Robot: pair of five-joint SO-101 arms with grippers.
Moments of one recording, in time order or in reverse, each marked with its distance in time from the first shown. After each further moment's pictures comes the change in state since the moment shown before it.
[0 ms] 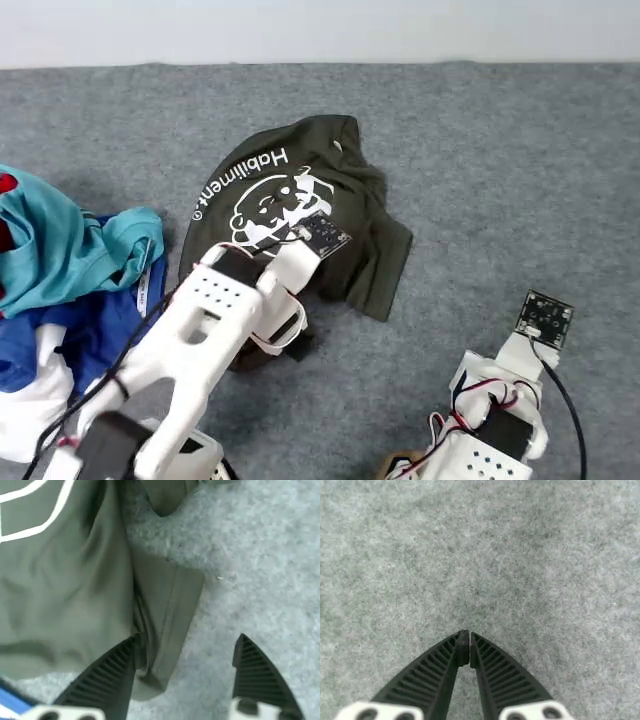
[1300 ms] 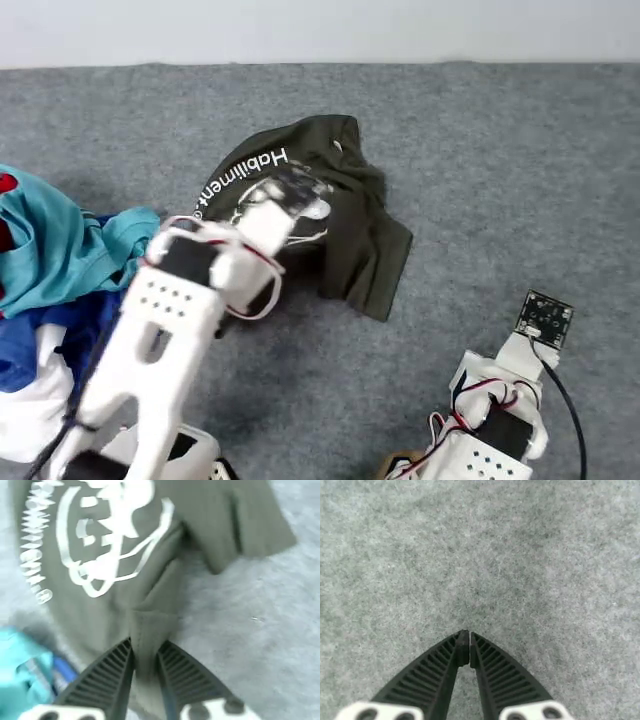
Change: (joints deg) left arm -9.4 -16.1 -10.2 6.3 -4.7; right arm 0.0 0.0 0.0 0.0 0.0
